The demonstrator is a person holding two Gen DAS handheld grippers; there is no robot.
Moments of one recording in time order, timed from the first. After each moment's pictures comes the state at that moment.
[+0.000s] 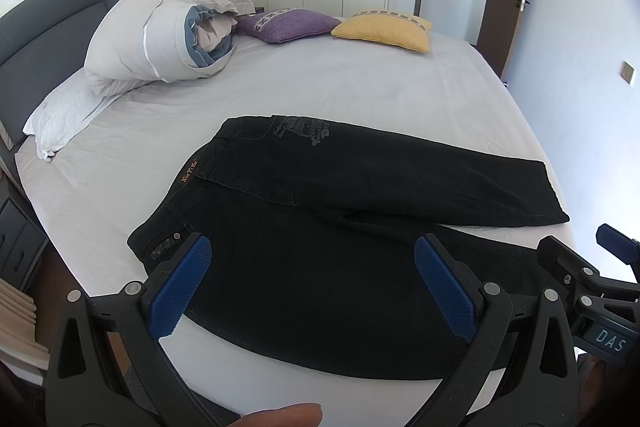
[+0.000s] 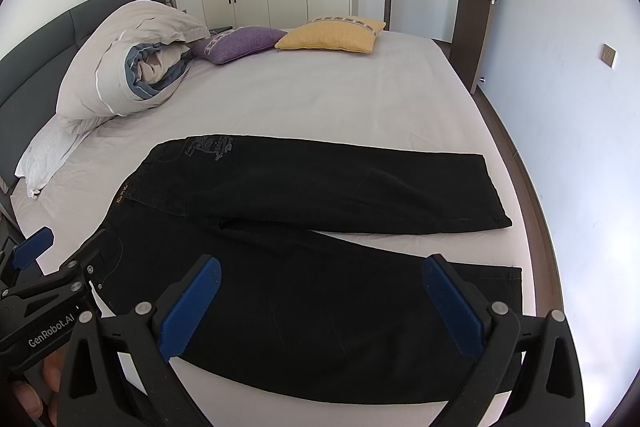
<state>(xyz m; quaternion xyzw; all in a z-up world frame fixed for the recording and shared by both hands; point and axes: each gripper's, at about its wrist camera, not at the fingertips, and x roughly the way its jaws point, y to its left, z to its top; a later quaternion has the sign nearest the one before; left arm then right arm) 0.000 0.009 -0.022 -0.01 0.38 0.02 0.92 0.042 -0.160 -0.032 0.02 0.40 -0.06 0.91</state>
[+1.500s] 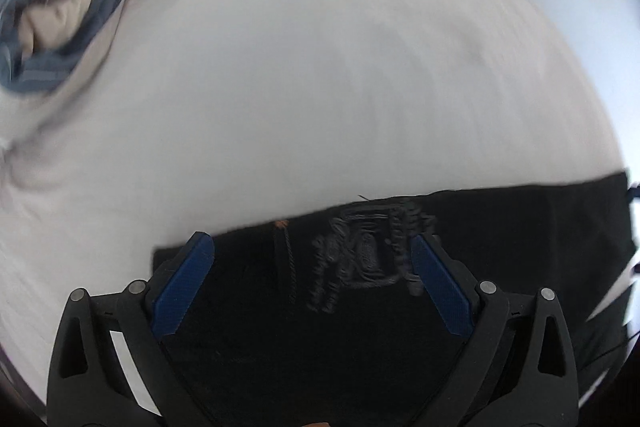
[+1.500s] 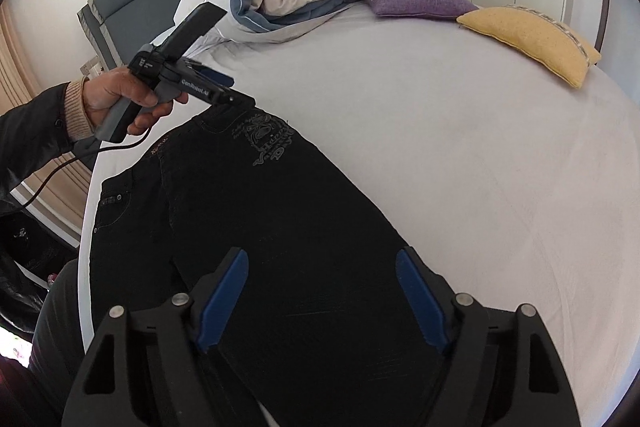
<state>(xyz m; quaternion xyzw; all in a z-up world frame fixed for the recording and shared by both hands) 0.428 0.090 -0.156 0.12 0.56 -0.11 0.81 0.328 -0.237 -0.120 -0.09 0.47 0.32 0.82</state>
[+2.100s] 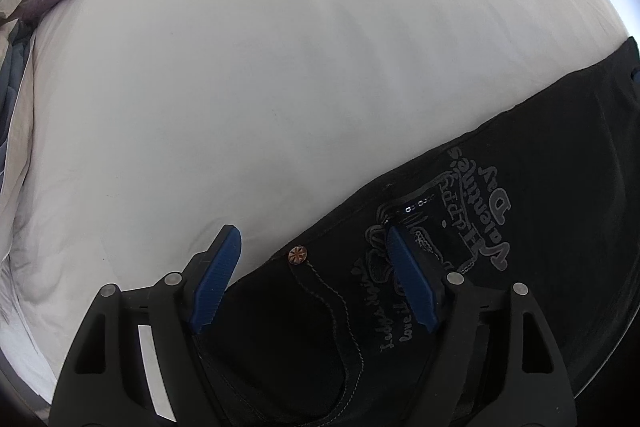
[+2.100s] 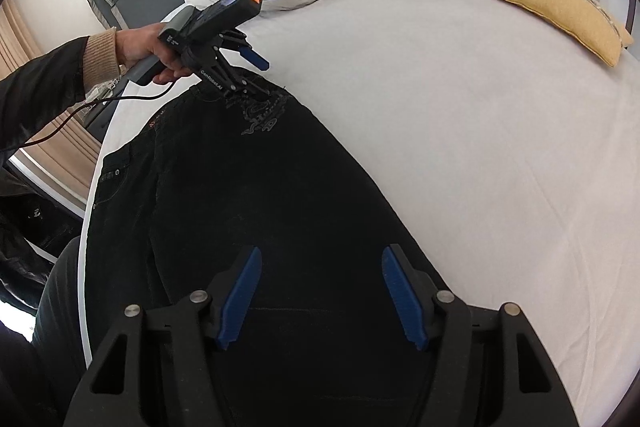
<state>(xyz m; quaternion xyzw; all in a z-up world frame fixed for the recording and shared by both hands) 0.478 0.094 -0.224 0.24 0.62 -0.21 0.72 0.356 -0.235 -0.147 -0.09 0.51 0.36 0.78</state>
